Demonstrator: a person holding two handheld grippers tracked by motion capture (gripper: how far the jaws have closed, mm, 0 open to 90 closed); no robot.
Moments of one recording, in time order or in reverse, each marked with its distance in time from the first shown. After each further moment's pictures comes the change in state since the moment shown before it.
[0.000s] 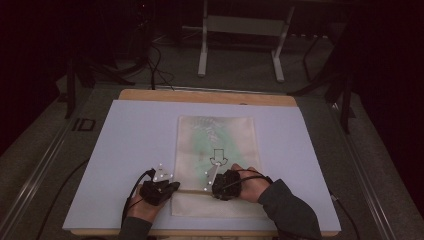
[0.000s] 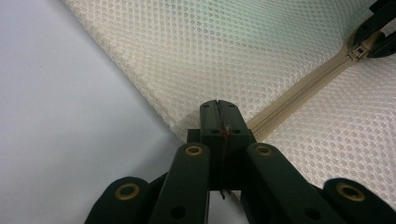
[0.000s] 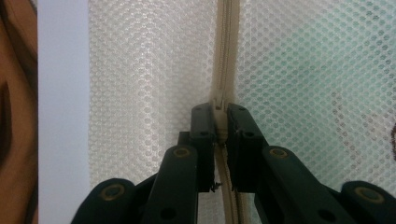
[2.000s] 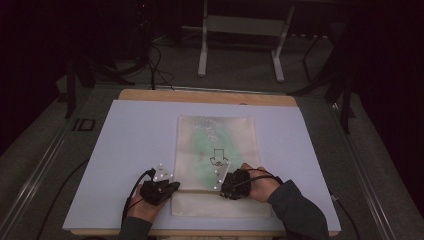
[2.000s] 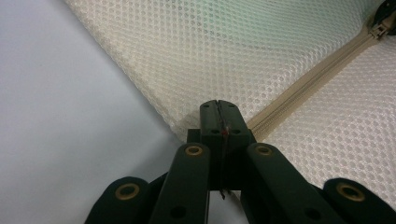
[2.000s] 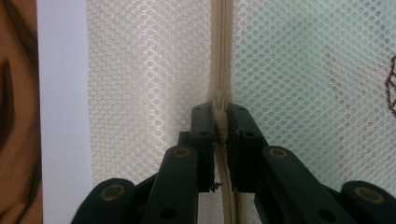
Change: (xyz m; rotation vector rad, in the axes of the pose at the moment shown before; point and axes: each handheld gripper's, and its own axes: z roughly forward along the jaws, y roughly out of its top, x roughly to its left) left arm 0.000 0.001 0.000 0.002 0.002 -0.001; right arm -0.002 -0.024 -0.011 -0.006 0.003 0.034
